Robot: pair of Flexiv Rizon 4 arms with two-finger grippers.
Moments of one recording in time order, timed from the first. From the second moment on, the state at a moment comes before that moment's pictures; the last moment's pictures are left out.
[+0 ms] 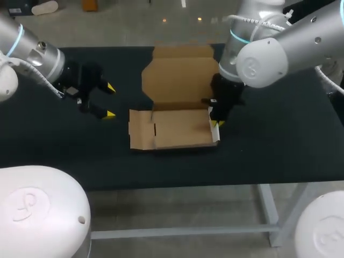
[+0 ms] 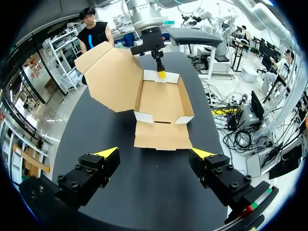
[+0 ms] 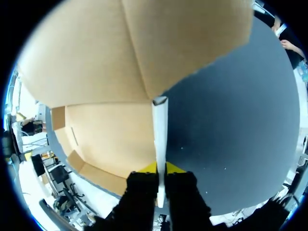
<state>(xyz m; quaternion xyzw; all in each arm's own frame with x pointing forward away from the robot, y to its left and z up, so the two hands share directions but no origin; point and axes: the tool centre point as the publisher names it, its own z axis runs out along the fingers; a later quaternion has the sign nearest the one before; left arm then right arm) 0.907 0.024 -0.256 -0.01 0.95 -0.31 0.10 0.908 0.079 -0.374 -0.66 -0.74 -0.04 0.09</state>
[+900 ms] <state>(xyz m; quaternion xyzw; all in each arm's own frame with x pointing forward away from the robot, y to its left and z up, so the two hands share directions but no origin) 0.907 0.024 -0.257 -0.01 0.95 -0.31 0.10 0.932 0.093 -0.396 -0.65 -0.75 -0.01 0.13</state>
